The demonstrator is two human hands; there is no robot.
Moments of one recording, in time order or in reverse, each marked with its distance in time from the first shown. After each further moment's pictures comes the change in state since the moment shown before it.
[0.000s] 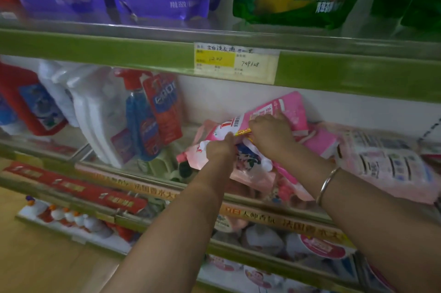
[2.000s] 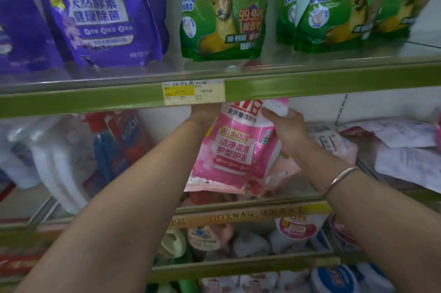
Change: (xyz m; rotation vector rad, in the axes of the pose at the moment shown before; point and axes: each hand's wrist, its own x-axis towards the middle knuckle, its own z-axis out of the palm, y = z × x) left_hand -0.107 0.114 0.005 0.403 -0.536 0.747; right_hand -0.079 0.049 -0.051 1.650 0.551 0.804
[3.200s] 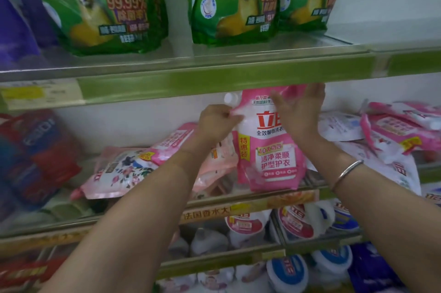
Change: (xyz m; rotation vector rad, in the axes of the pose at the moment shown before) left_hand 0.005 -0.006 0.198 0.246 -0.084 0.088; right_hand 0.057 -0.009 -0.188 -0.713 0.436 -0.518
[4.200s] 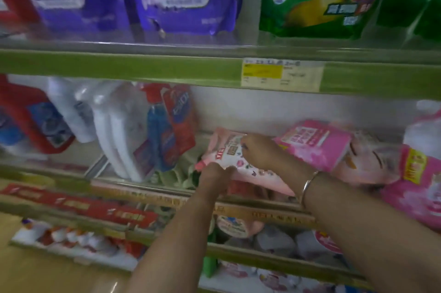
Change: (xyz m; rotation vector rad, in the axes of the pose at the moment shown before) left_hand -0.089 -0.226 -0.193 0.151 0.038 -0.732; right_hand -0.163 -0.192 0.233 -0.417 -1.131 -0.564
